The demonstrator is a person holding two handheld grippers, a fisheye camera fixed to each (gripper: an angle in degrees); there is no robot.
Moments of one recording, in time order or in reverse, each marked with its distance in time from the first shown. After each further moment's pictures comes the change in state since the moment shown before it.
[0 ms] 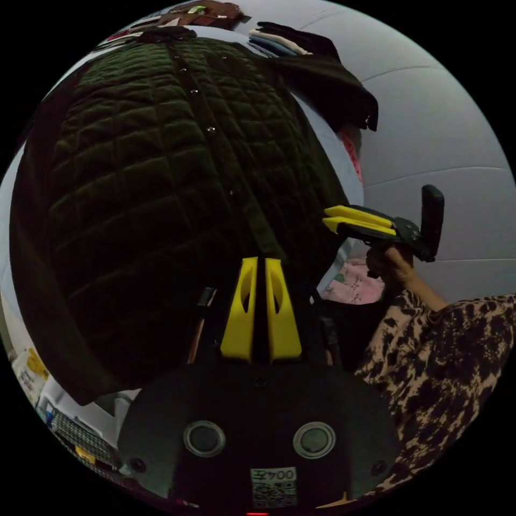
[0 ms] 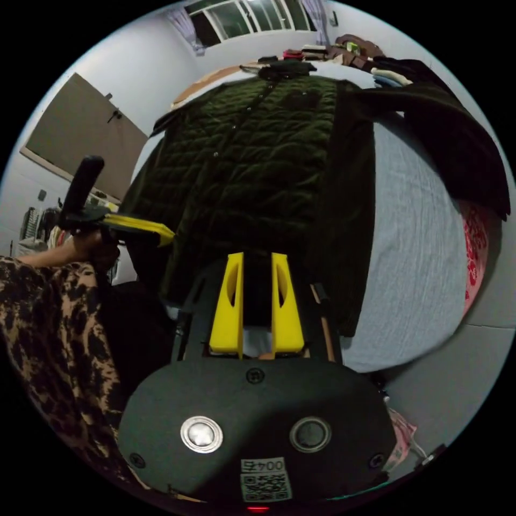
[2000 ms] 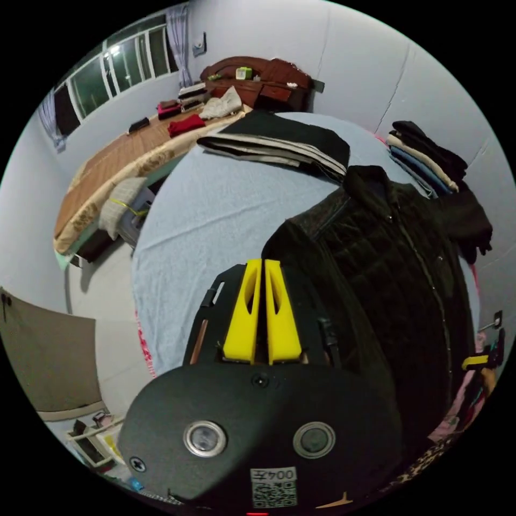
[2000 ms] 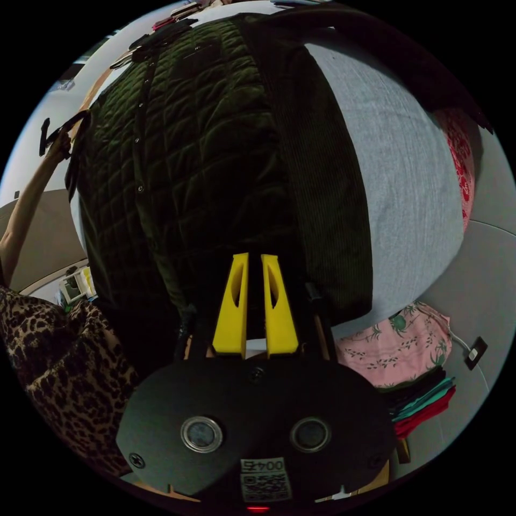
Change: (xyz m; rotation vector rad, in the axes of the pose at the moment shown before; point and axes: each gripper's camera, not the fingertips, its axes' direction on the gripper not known) left arm -0.234 -0.270 -0.389 0.274 -0.656 0.139; right arm -0.010 -0.121 0.019 -0.362 0.068 0.515
